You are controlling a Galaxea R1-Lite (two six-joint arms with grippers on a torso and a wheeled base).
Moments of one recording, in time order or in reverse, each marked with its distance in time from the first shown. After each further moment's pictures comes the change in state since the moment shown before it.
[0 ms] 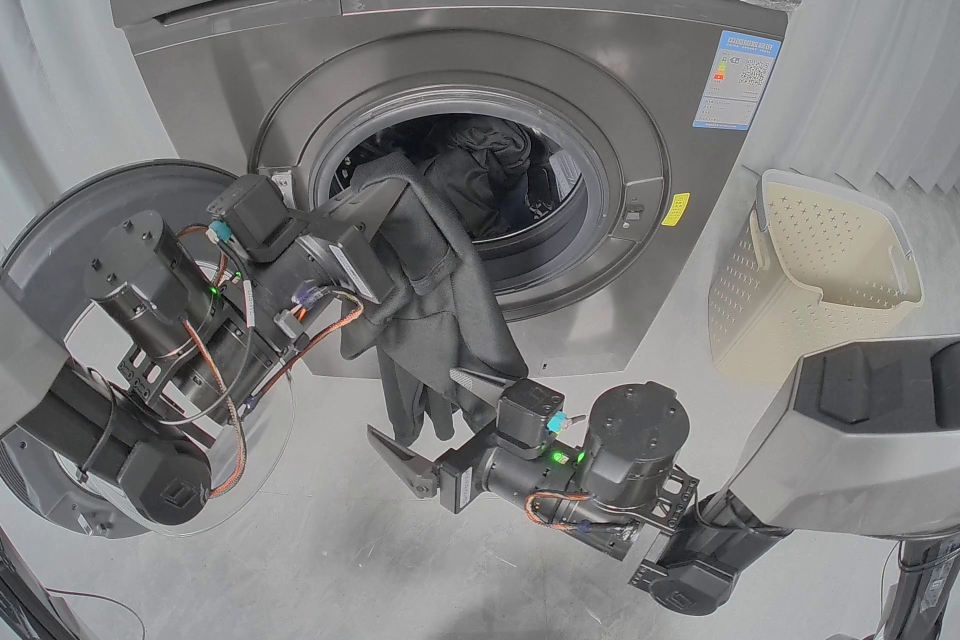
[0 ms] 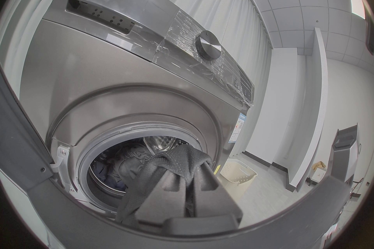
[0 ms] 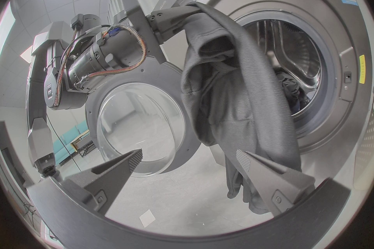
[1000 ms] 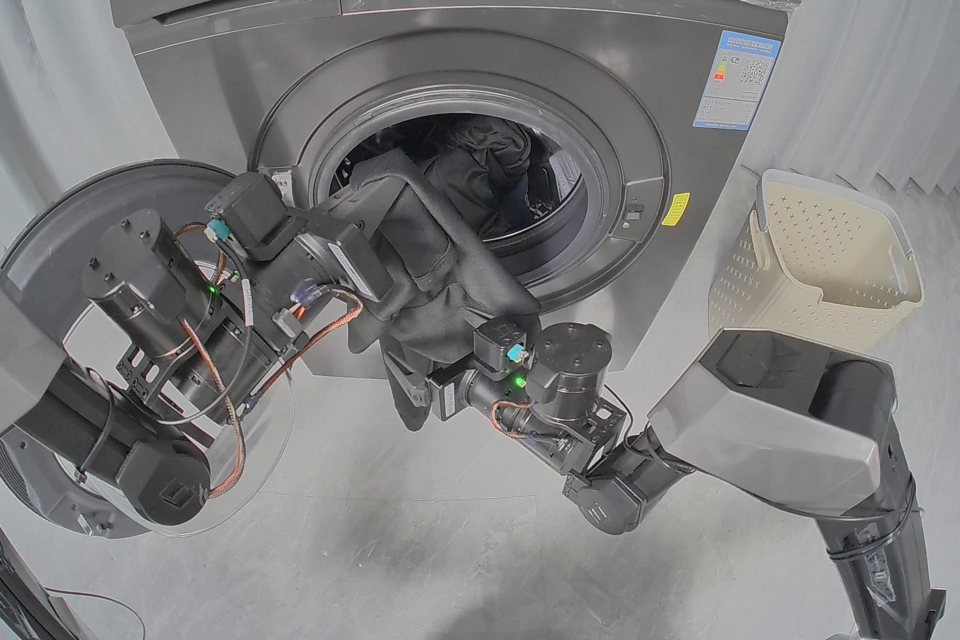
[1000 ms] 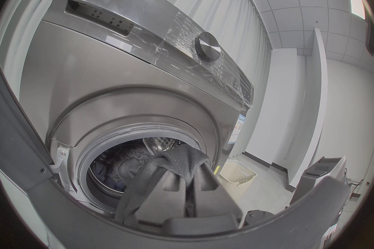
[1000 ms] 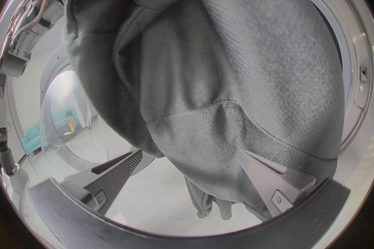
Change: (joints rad) left arm -0.002 -0.004 -0.001 0.000 0.001 0.000; right arm -0.154 0.269 -0.466 0.156 0.001 -0.119
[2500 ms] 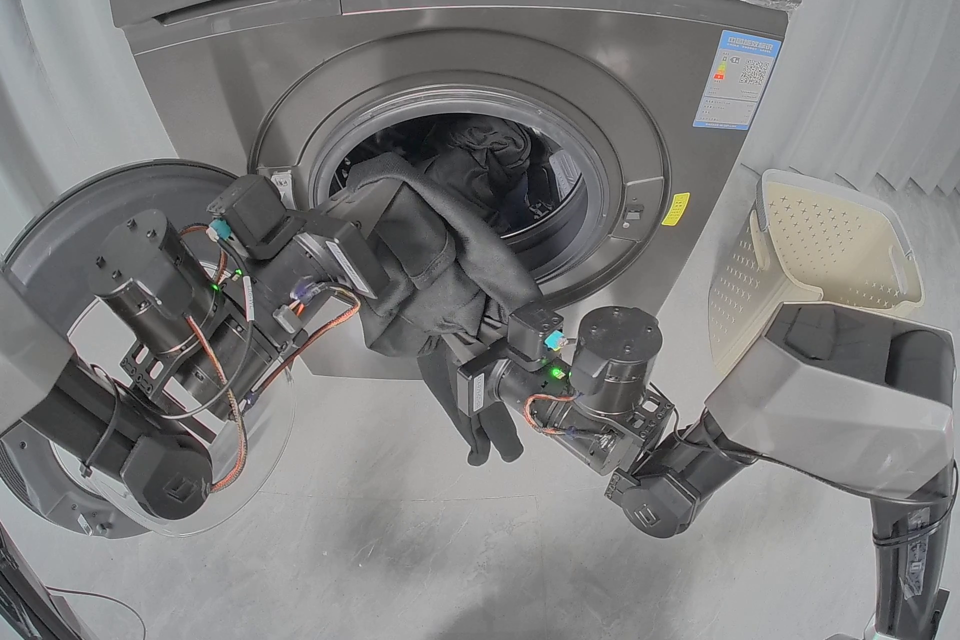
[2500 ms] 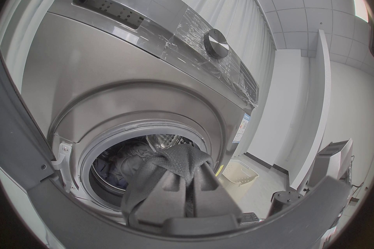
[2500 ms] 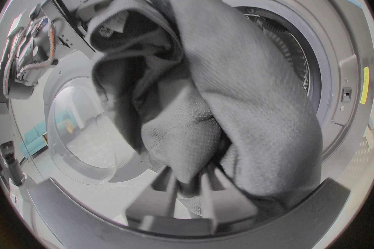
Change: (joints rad) left arm 0.019 0.017 -0.008 0.003 0.003 -0.026; right arm -0.005 -0.156 0.184 -0.025 -0.023 0.014
